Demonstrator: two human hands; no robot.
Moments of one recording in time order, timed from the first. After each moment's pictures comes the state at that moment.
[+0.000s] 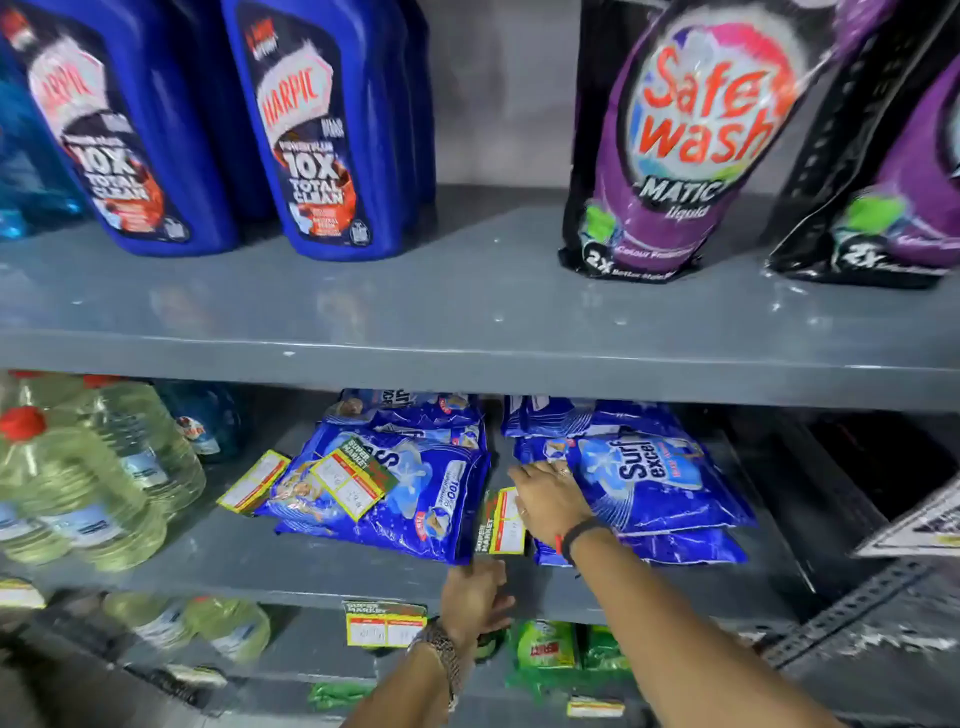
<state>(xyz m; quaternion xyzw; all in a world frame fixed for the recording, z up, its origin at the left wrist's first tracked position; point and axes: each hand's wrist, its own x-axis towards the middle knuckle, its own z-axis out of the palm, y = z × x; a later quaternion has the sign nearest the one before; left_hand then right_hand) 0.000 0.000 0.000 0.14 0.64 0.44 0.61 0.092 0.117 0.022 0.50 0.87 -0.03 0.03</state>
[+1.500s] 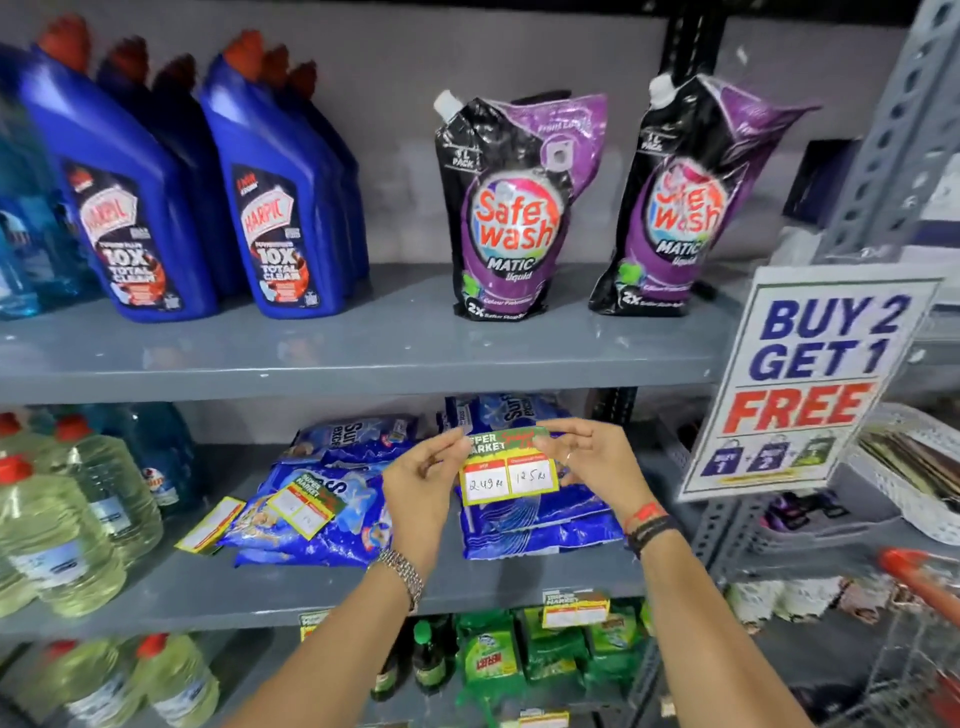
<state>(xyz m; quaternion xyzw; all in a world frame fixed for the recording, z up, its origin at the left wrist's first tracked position) 0.038 -0.032 0.151 0.39 0.51 0.67 0.37 0.223 0.010 0.174 0.49 0.61 -0.43 -0.45</state>
